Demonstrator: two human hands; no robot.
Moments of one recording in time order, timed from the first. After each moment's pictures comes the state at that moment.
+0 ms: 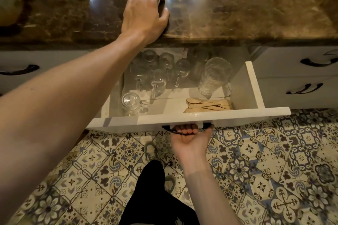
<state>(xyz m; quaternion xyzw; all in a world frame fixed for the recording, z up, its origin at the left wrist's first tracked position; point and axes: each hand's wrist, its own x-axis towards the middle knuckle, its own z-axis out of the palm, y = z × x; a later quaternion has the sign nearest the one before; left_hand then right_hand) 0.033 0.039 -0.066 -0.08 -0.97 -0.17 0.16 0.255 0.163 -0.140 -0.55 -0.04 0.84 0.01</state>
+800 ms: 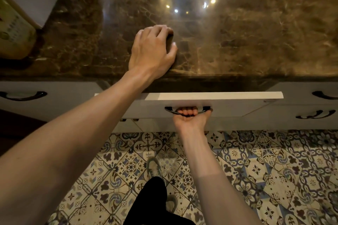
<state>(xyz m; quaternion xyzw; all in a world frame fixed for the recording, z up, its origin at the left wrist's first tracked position) 0.023 0.036 -0.069 -0.09 -0.97 -0.19 0.14 0.125 0.149 -0.126 -0.52 -0.02 0.86 0.01</state>
